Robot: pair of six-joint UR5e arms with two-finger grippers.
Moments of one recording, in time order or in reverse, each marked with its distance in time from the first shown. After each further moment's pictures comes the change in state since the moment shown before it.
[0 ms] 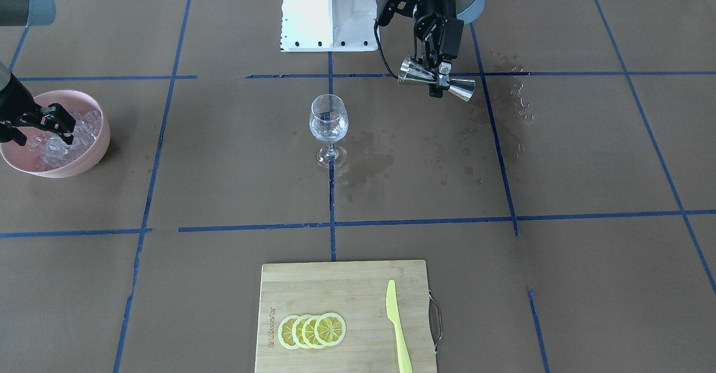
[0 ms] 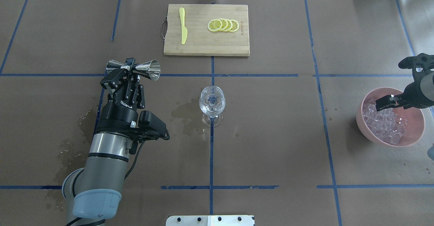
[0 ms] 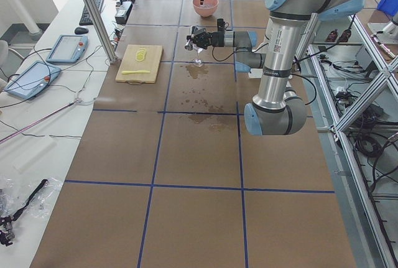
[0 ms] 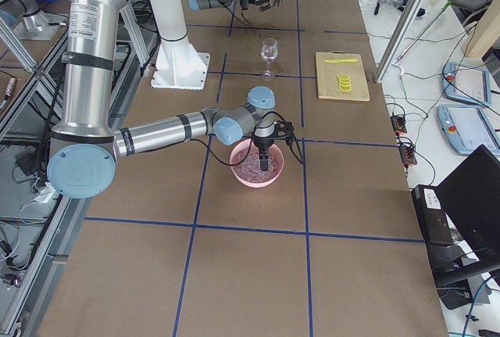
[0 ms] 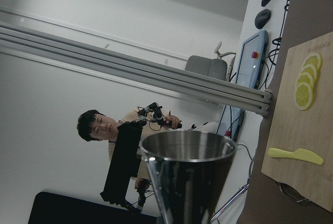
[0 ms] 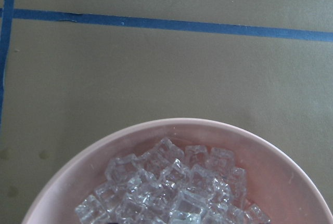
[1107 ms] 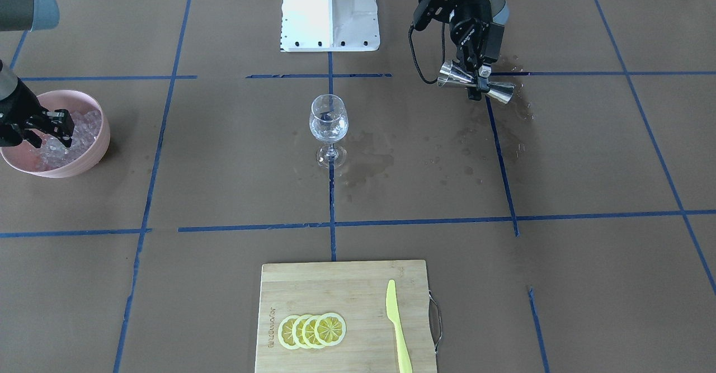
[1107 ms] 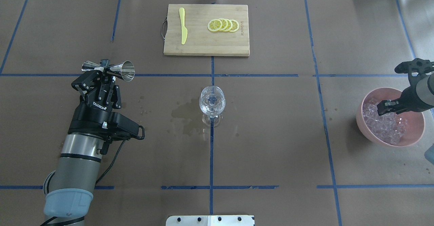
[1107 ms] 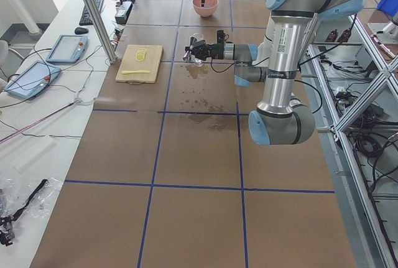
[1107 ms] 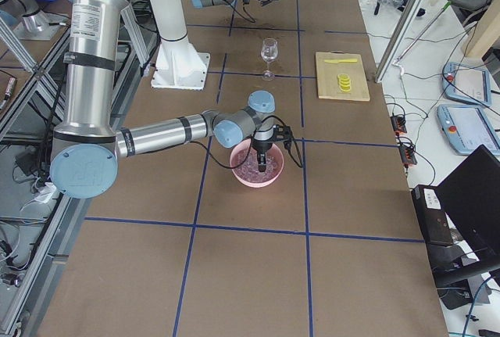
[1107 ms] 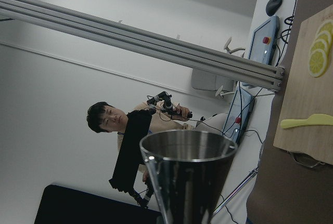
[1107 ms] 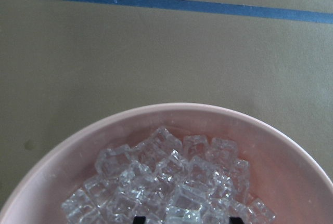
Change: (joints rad) left arm -0.016 0.116 -0.002 -0.169 0.000 0.032; right arm -0.020 0.002 -0.029 0.000 0.004 -0.002
